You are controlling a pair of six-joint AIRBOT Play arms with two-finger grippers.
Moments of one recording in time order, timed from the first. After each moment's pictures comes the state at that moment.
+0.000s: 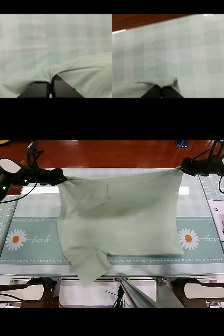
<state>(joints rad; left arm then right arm) 0.04 -1.49 1.35 0.90 -0.86 -1.27 -0.18 -1.53 1.50 -1.16 0.79 1.44</state>
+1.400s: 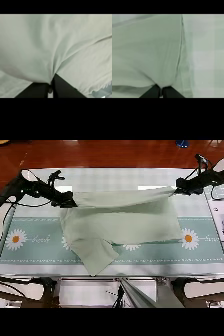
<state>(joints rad) 0.03 -1.64 1.32 0.95 -1.26 -1.31 -0.20 -1.62 1.50 -1.25 1.18 1.47</state>
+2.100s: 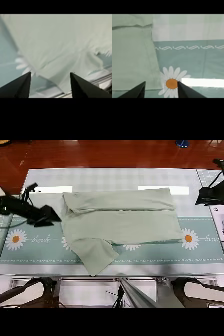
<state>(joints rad) 0.25 -1.24 0.93 1.03 -1.46 -1.33 -0.30 -1.42 1.50 -1.48 1.57 1.37</state>
